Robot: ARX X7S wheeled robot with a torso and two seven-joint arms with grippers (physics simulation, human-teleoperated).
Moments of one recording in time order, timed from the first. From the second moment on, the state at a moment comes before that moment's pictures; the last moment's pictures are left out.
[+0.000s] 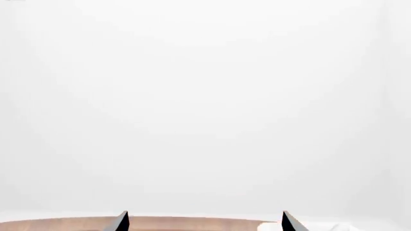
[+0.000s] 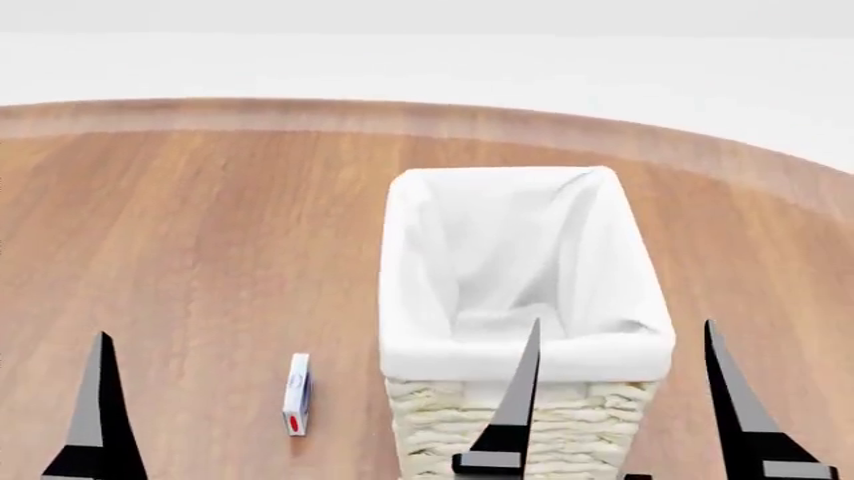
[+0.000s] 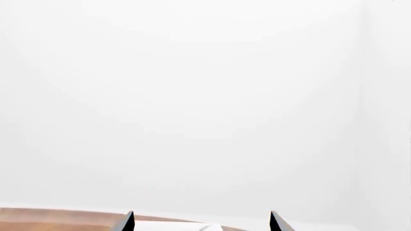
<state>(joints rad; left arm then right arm) 0.06 -0.22 0.15 0.87 -0.19 -0.37 -0.27 0.01 0.23 -0.15 -0.82 0.05 0.42 0.27</state>
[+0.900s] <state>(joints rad) 0.08 -0.27 0.16 0.87 -0.25 -0.29 -0.30 0.02 0.26 -0.19 -0.81 0.05 0.43 0.31</state>
